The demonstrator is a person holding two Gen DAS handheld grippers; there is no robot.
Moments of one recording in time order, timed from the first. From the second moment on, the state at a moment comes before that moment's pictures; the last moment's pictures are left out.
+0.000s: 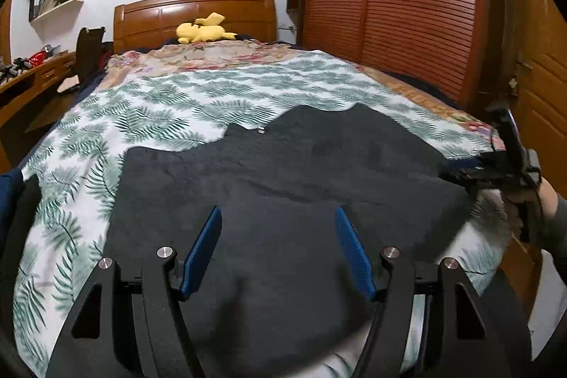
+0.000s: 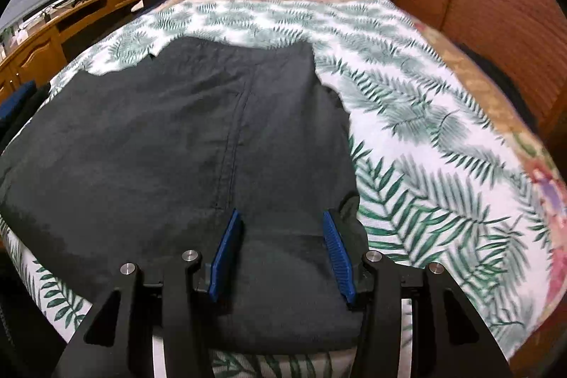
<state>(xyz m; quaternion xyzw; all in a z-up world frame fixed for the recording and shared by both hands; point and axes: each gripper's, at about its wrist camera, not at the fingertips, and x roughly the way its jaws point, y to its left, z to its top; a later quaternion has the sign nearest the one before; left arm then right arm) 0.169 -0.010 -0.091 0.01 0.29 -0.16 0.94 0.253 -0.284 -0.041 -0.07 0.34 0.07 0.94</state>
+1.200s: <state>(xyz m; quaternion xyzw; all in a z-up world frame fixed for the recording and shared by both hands) 0.134 0.059 -0.109 -0.06 0.36 0.01 0.93 0.216 -0.166 -0.043 -0.16 0.31 0.28 0.90</state>
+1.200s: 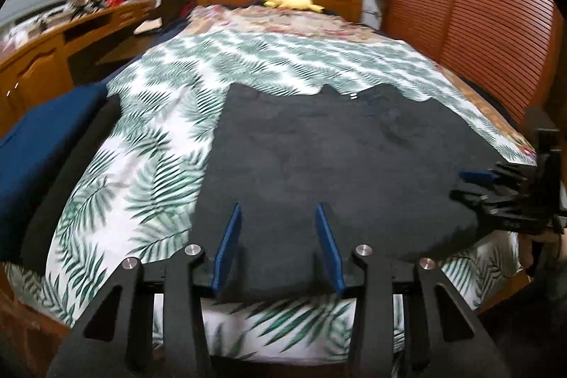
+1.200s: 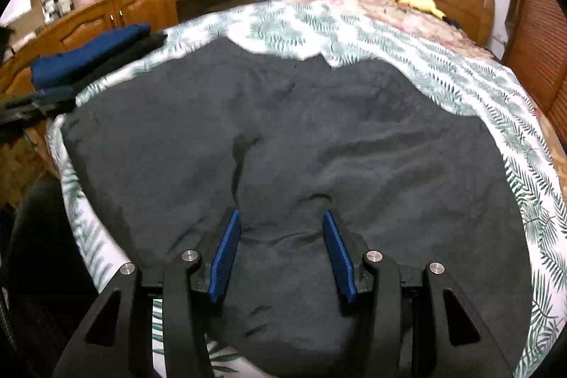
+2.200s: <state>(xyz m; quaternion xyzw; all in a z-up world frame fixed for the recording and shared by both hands) 0.120 0.096 -0.157 -0.10 0.42 0.05 0.90 0.202 -0.155 -0.053 -0.17 0.31 0.33 0.87</state>
